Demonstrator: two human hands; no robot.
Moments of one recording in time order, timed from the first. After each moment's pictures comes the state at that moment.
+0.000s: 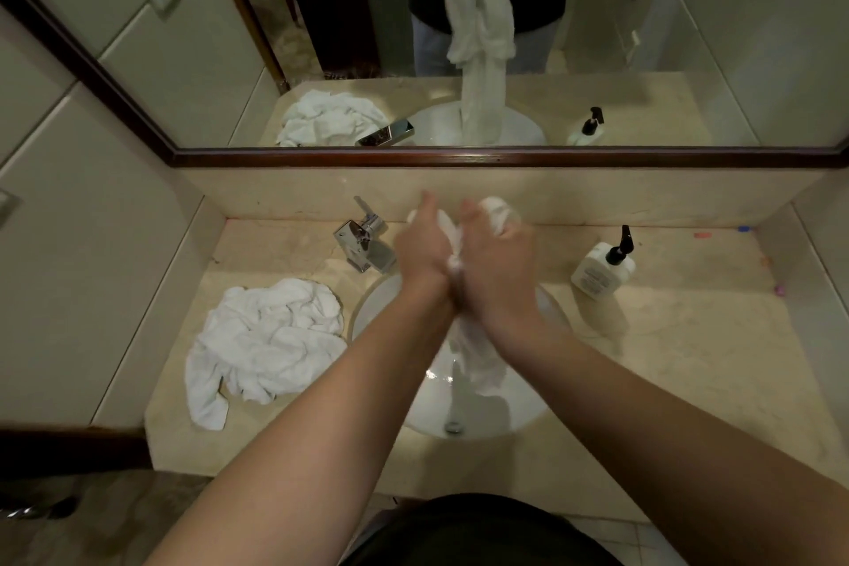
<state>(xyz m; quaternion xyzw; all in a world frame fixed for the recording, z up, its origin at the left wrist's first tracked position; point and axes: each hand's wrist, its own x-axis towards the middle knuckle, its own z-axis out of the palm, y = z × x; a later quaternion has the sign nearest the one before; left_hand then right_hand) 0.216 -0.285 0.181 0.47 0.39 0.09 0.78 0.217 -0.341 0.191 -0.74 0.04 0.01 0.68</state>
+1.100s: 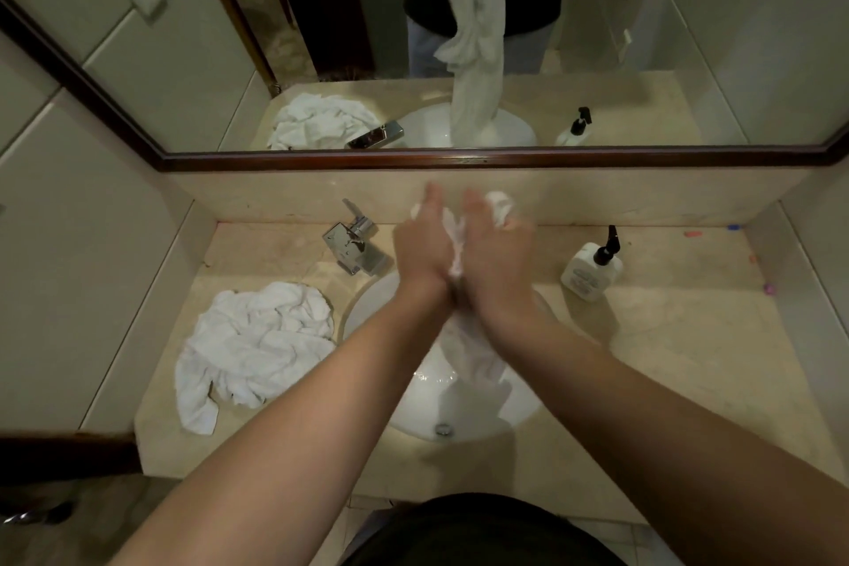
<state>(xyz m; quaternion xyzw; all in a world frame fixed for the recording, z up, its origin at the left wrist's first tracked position) 0.226 -0.296 0.178 0.53 0.36 0.11 0.76 0.229 -0.354 0.196 -0.72 0.08 0.02 0.69</state>
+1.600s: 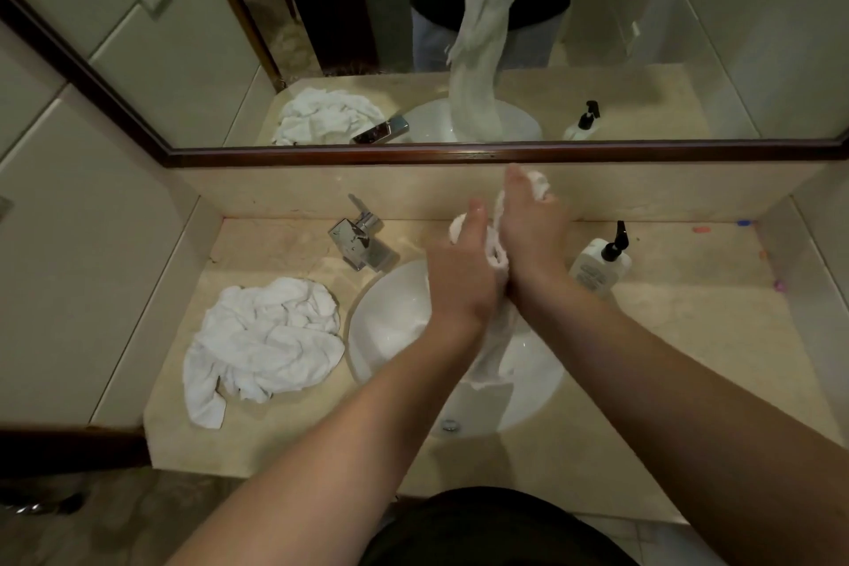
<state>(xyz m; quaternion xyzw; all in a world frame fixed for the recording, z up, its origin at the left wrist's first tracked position) 0.209 -0.311 0.172 0.55 0.33 0.10 0.76 0.240 -0.363 0.200 -0.72 0.12 0.04 0.68</state>
